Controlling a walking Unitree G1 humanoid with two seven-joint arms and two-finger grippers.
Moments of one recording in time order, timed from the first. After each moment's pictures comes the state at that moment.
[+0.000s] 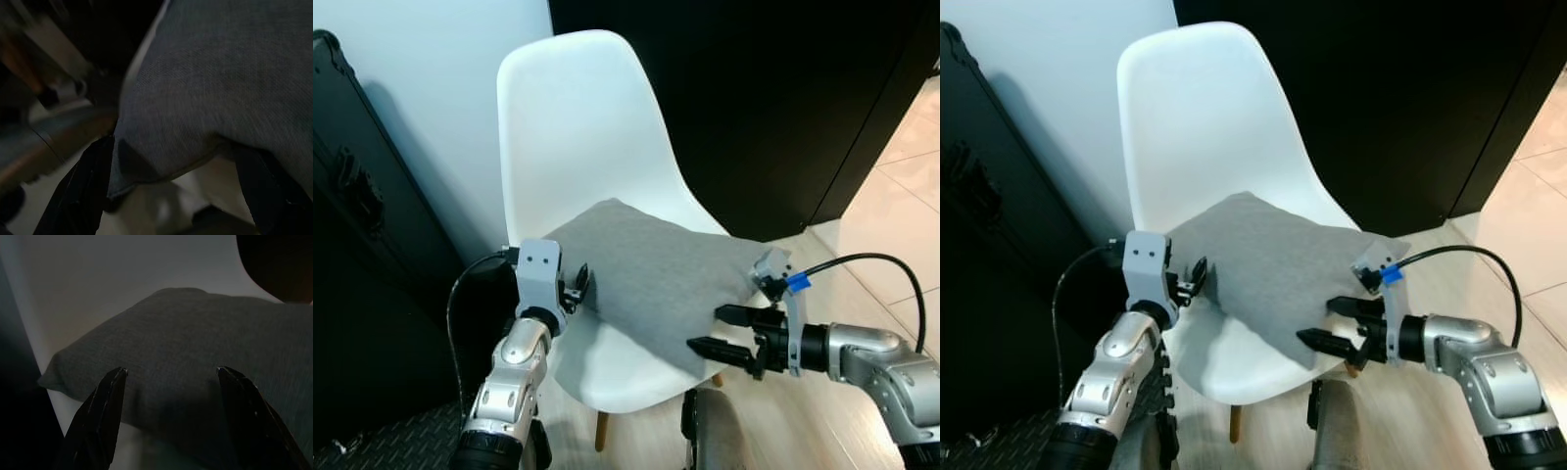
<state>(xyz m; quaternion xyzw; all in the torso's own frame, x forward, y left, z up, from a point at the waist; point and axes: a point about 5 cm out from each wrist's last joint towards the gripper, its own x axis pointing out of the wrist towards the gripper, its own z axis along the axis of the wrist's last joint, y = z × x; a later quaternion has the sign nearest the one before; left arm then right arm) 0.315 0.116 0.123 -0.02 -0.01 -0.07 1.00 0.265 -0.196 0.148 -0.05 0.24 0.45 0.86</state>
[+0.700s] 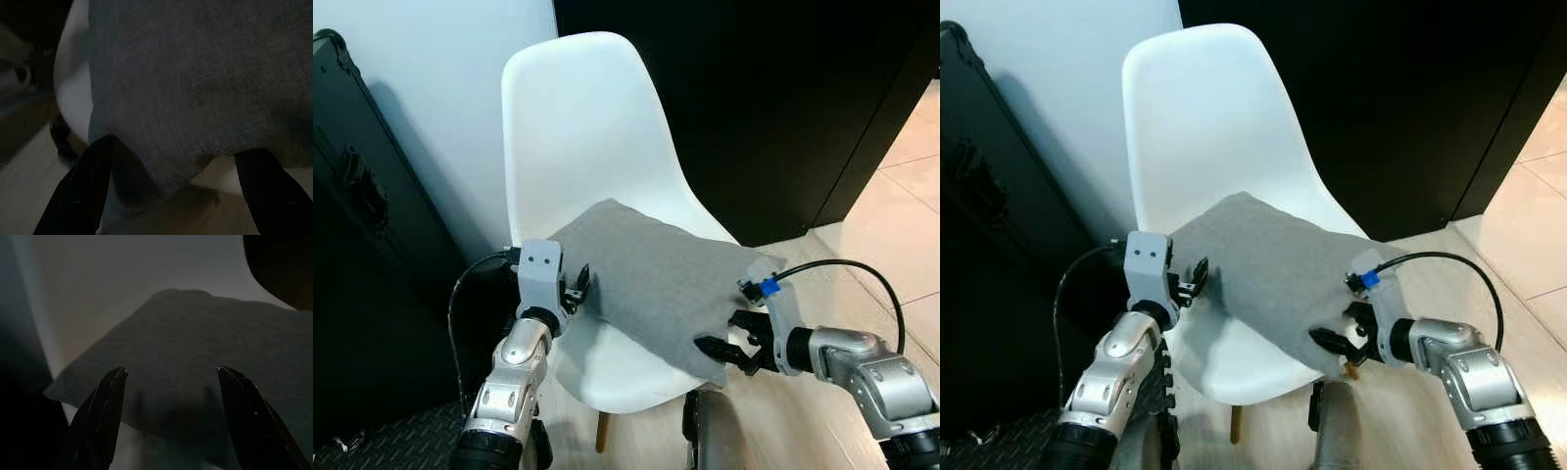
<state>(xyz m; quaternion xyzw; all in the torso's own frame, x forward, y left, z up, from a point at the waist) 0.316 0.114 0.126 -0.02 -0.02 -0.07 1.00 0.275 -0.225 0.135 -0.09 0.30 0.34 0.89</state>
